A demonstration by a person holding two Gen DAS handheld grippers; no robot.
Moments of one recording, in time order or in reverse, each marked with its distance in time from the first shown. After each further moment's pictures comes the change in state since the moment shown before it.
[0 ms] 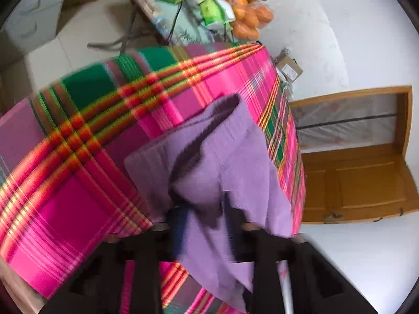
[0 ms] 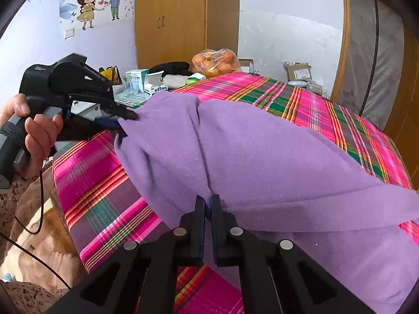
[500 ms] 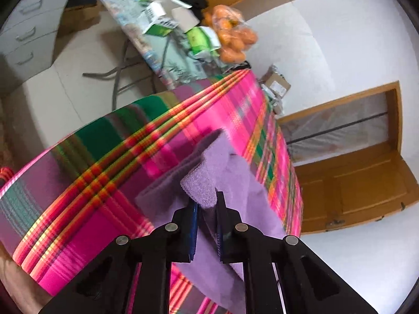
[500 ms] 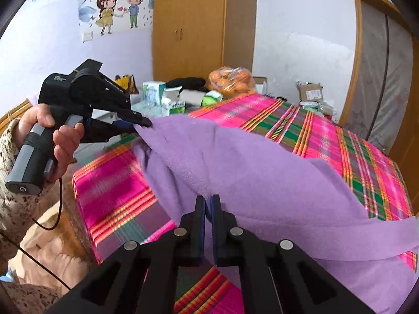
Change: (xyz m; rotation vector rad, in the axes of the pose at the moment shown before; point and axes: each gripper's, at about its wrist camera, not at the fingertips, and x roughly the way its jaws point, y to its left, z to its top) left arm -0.025 0.002 0.015 0.033 -0.095 0.002; right arm -0.018 0.024 0.019 -0.060 -0.055 0.053
